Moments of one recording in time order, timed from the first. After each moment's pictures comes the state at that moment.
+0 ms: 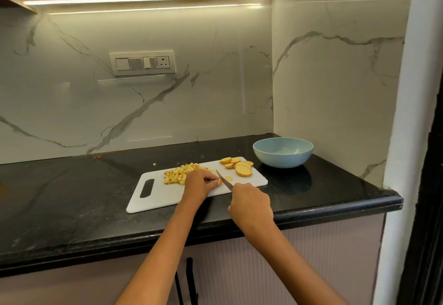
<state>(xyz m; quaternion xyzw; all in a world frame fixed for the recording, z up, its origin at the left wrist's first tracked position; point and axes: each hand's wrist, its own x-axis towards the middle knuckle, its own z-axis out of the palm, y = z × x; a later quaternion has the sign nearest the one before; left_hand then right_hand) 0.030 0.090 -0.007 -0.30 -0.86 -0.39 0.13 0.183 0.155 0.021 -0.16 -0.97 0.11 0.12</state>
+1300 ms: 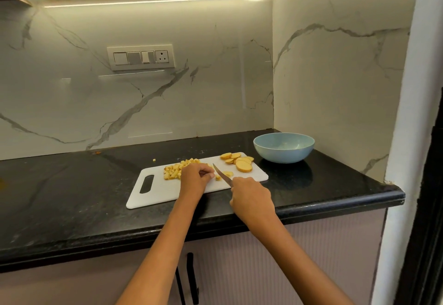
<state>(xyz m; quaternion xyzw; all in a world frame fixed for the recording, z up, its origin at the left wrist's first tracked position) 0.028 0.086 -0.009 -0.27 -0.84 -0.44 0.17 0.171 0.166 0.015 -0.15 -0.97 0.13 0.14</state>
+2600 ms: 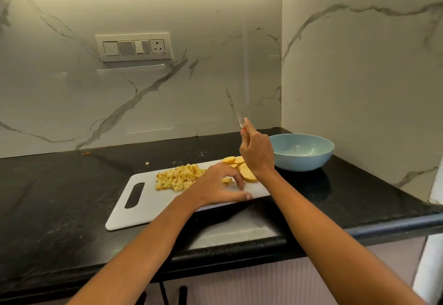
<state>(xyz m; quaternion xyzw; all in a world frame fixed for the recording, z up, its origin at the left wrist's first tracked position) 0.010 0.116 0.004 -0.55 -0.77 -0.31 0.08 0.028 0.253 0.028 -0.09 -0.84 0.26 0.46</state>
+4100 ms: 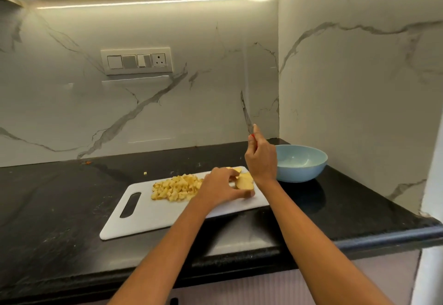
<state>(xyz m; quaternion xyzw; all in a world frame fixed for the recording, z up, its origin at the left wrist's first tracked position) 0.001 0.153 0.004 -0.41 -0.87 -0.26 0.12 0.033 0.273 0.027 -0.10 -0.78 0.32 0.53</state>
